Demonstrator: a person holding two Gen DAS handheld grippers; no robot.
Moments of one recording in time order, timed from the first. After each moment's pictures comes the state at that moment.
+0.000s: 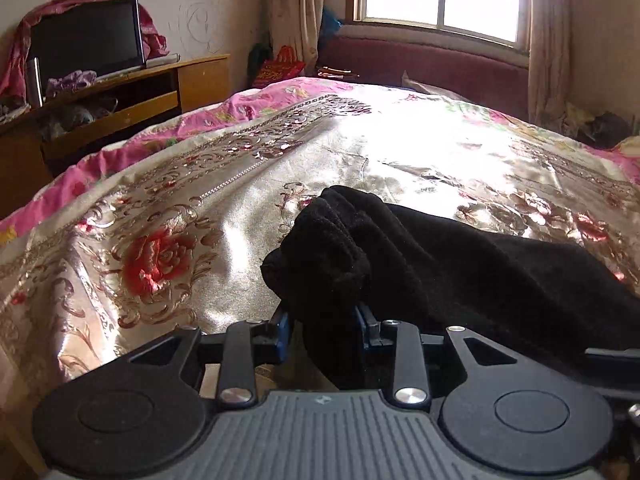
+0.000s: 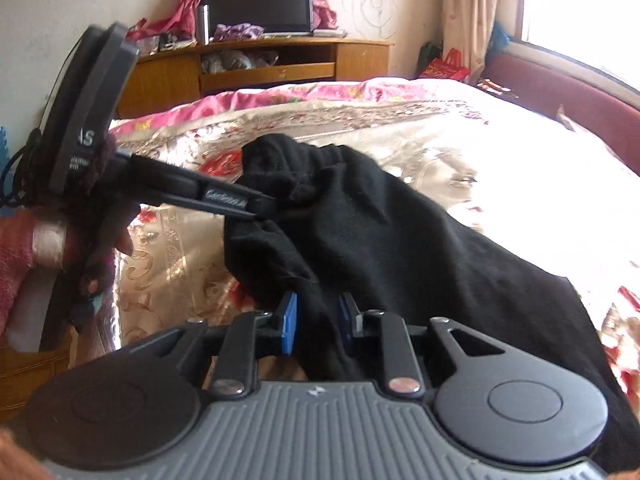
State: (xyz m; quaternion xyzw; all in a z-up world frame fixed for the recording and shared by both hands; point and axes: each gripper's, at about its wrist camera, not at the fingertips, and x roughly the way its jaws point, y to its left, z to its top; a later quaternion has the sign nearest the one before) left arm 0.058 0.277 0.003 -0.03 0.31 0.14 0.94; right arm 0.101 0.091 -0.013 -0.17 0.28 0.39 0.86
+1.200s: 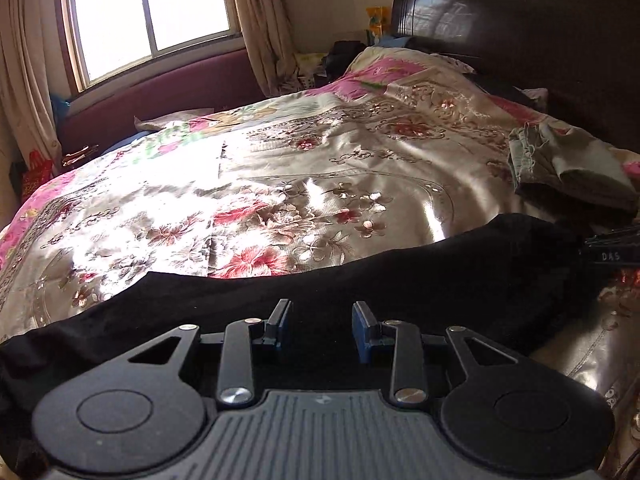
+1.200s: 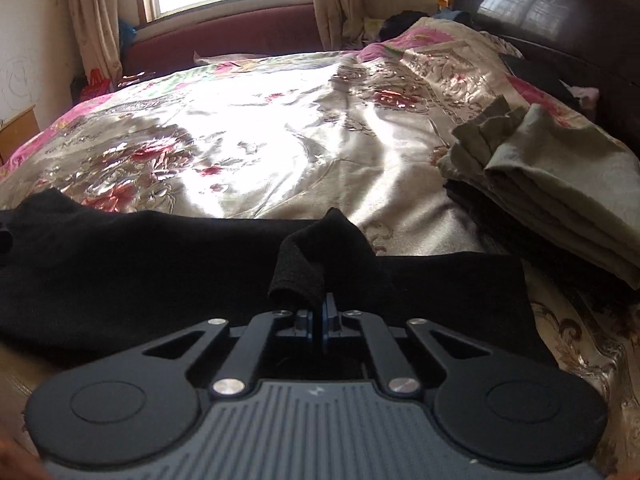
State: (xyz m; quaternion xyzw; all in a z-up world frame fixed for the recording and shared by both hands) left arm 0.049 -0.040 0.048 0.13 0.30 -0.20 0.92; right arm 0.036 -0.312 -0.006 0.09 0.35 -0.04 0.93
